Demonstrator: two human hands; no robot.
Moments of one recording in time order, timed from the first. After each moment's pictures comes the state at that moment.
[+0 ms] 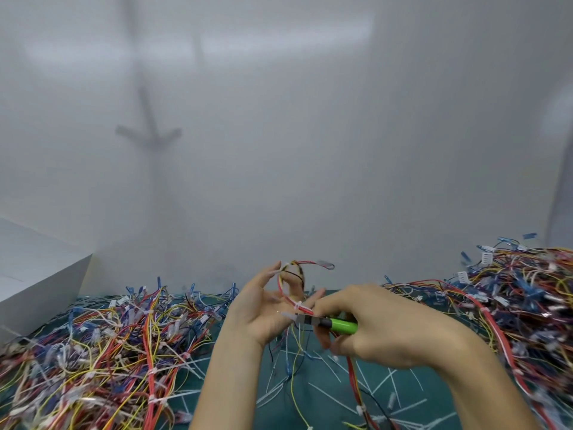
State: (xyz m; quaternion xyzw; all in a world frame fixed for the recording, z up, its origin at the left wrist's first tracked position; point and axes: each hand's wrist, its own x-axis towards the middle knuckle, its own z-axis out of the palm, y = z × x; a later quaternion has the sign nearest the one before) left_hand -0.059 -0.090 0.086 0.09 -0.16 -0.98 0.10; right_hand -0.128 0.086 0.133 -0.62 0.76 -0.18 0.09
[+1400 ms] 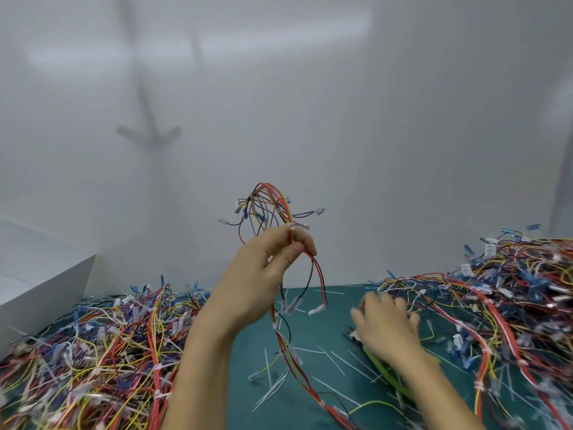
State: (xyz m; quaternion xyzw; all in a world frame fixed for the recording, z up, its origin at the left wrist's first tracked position) left_hand -0.021 -0.071 0.133 0.03 -0.87 -0.36 0.35; right_hand -0.194 0.045 0.023 -0.29 0.94 -0.18 -0.02
